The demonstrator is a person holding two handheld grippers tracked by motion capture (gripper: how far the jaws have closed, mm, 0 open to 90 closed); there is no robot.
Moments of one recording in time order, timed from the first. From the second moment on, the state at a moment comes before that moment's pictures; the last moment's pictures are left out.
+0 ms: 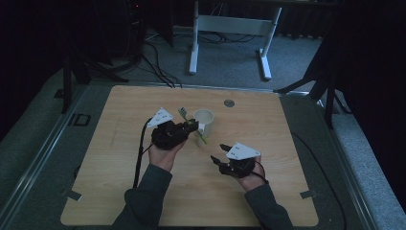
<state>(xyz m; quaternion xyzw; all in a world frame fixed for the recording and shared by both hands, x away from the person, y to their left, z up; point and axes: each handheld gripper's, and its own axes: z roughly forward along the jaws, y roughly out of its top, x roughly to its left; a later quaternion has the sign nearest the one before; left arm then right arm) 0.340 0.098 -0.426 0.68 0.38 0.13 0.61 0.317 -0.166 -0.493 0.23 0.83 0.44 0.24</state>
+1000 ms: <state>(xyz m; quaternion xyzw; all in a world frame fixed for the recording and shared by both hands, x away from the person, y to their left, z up) 0.344 0.090 -0.417 0.69 0.38 0.20 0.58 0.319 -0.172 -0.503 0.24 0.84 0.43 0.23</state>
